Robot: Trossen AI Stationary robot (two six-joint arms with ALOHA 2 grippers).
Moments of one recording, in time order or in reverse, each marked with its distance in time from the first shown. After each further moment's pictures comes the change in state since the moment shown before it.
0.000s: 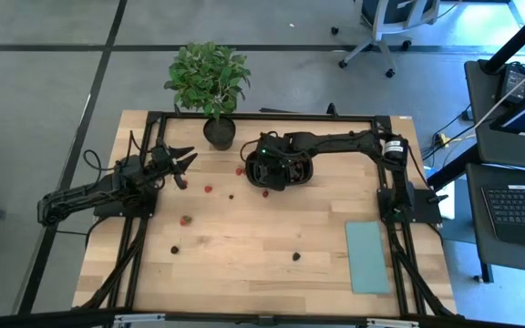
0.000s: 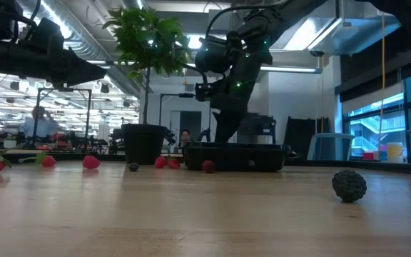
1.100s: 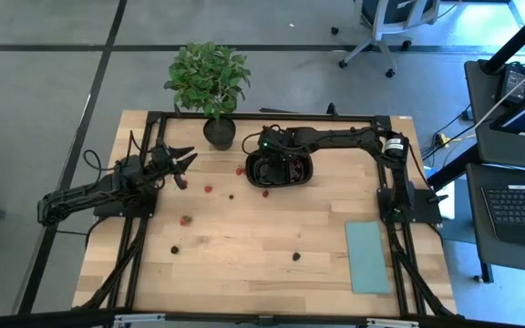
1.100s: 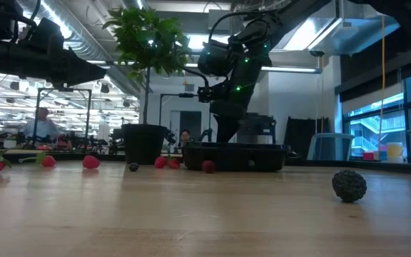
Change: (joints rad) left arm 0.000 0.000 0.000 0.000 0.000 0.000; right arm -0.045 0.000 -0.001 0.020 0.071 0.001
